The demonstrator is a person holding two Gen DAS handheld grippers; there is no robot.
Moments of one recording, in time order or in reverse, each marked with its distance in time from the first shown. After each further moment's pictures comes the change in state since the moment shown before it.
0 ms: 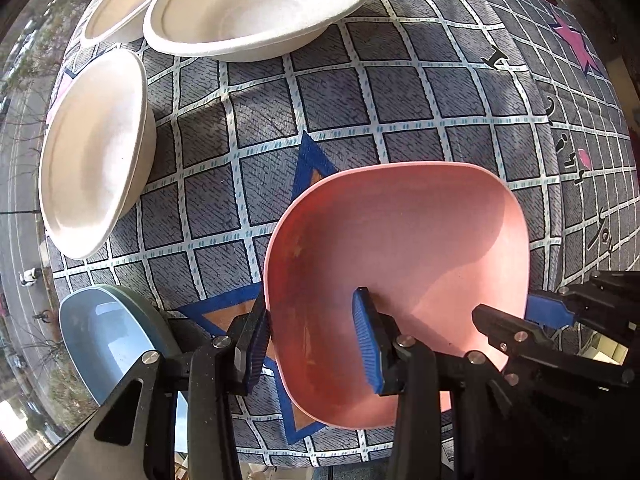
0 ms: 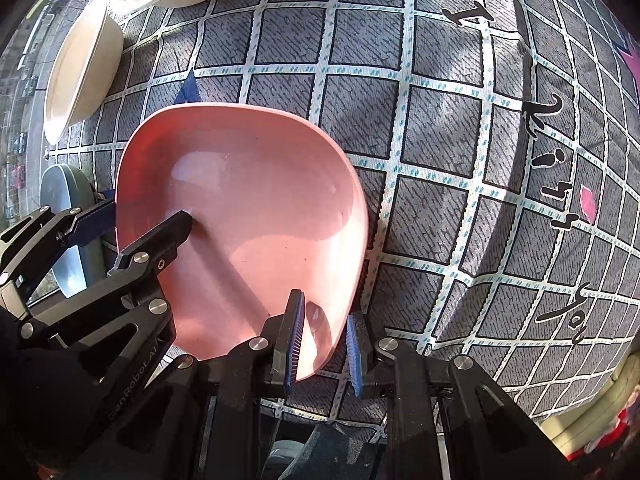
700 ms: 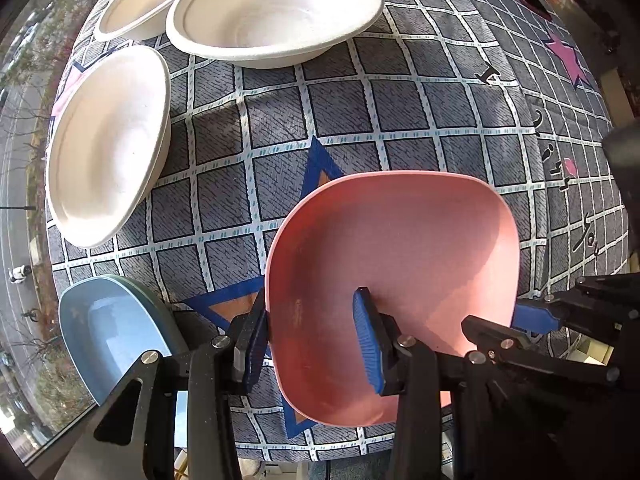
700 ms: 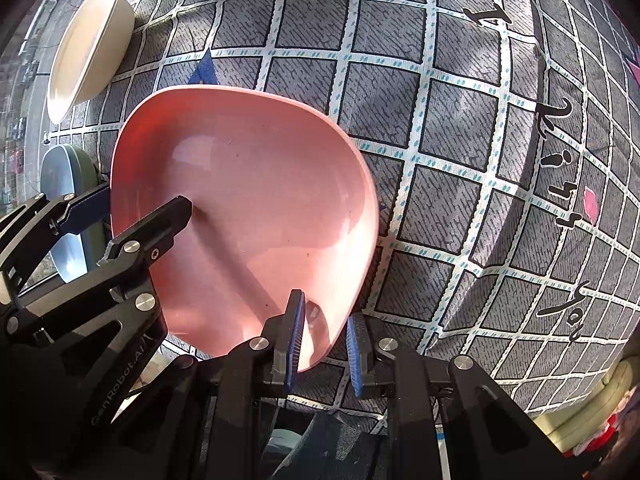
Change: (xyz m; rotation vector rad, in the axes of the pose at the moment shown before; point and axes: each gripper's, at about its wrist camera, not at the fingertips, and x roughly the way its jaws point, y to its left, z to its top) left arm -0.008 0.018 -0.012 -0.018 -0.033 -0.041; right arm 0.022 0.030 0.007 -0.042 0.036 -0.009
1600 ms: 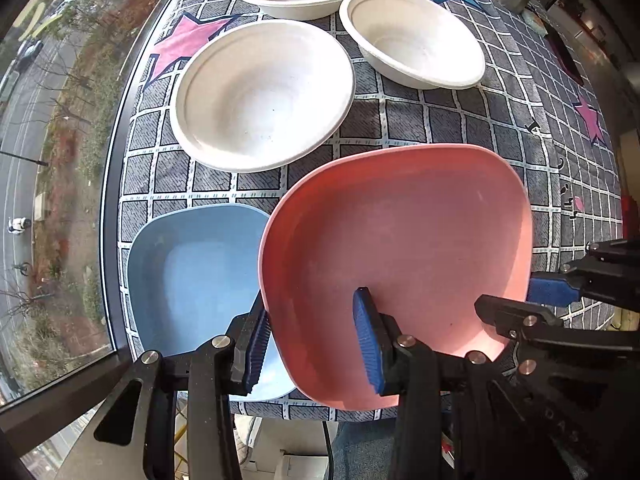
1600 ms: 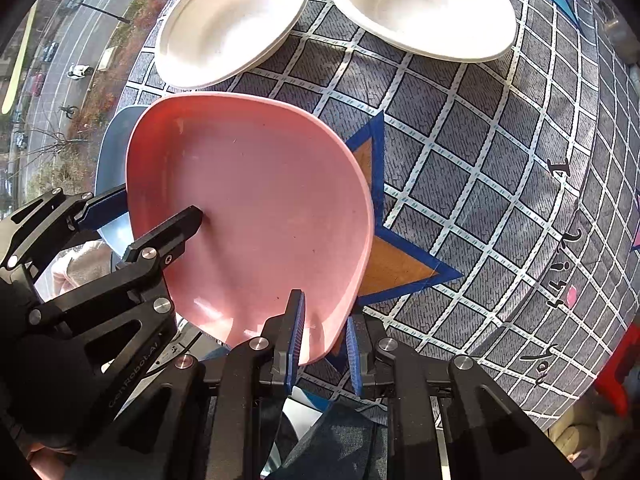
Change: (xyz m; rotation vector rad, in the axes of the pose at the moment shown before) left arm -0.075 0.120 -0.062 -0.189 -0.055 0.006; right arm -0.043 0.111 0.017 -0.269 -0.038 -0.064
